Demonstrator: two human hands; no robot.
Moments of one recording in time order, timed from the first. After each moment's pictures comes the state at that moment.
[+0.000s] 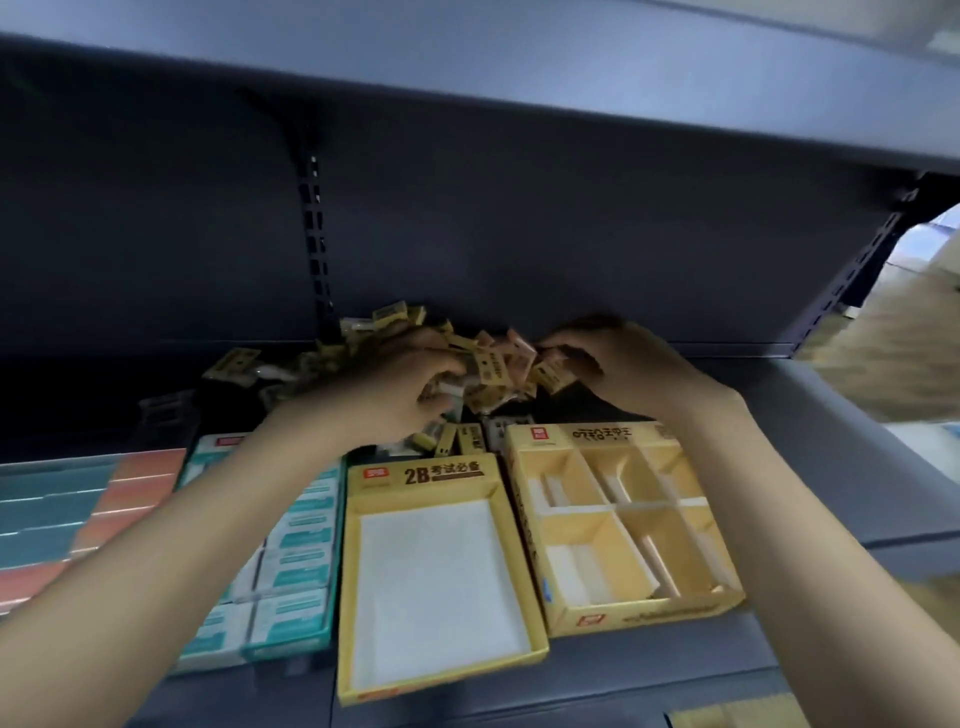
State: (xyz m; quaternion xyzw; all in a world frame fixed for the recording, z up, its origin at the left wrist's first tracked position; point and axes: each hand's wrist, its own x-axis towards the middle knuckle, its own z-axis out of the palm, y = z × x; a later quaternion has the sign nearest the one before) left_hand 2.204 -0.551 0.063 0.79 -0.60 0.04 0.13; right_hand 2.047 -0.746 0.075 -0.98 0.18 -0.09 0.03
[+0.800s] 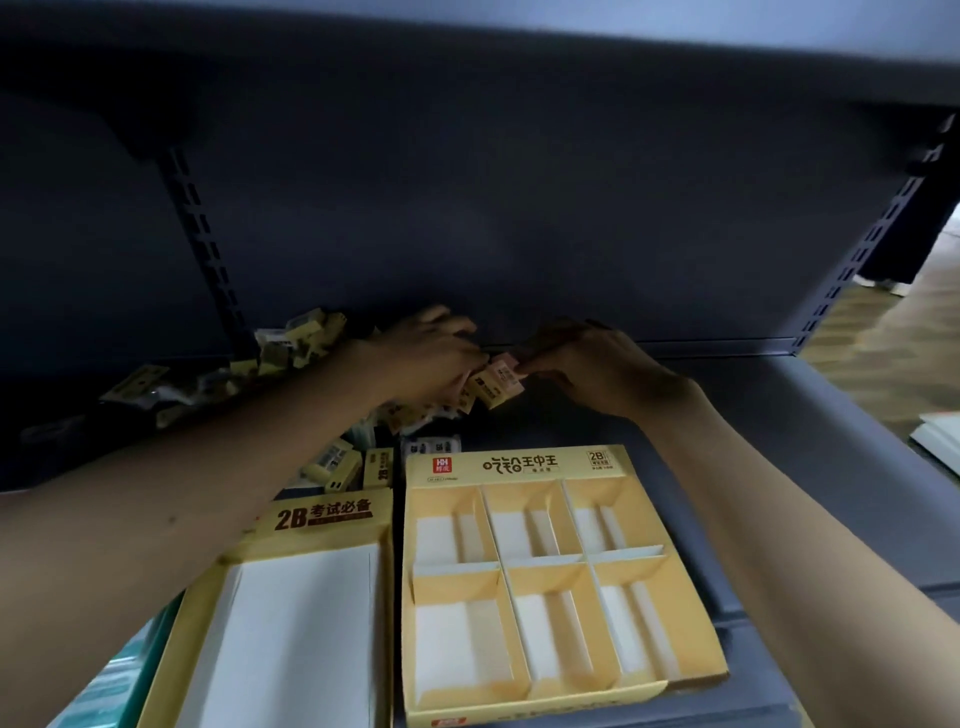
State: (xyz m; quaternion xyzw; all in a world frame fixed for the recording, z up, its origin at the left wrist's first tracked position) left_hand 2.197 -0.695 0.057 0.71 -0.67 0.09 -0.19; right_hand 2.045 -0.848 0.042 -0.99 0.03 -0.10 -0.06
